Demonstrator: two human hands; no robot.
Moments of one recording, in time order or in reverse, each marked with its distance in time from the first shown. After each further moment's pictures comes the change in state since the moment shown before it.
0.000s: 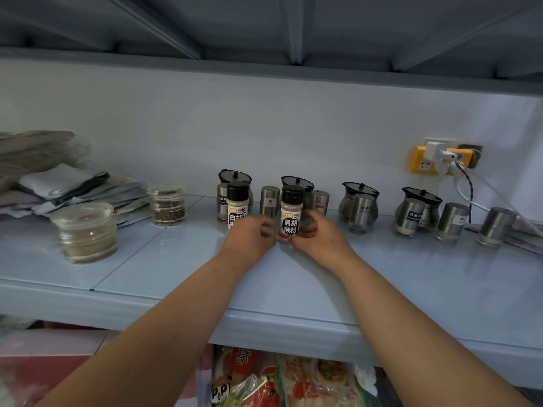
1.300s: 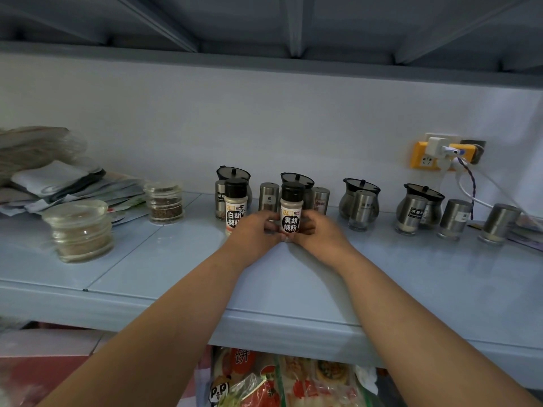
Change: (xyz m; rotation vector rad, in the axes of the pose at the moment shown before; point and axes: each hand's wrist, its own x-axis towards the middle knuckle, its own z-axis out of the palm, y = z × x) left_hand 0.012 -0.003 0.010 -0.147 -0.104 -0.027; right_hand 0.015 0.012 0.004 0.000 -0.043 -0.015
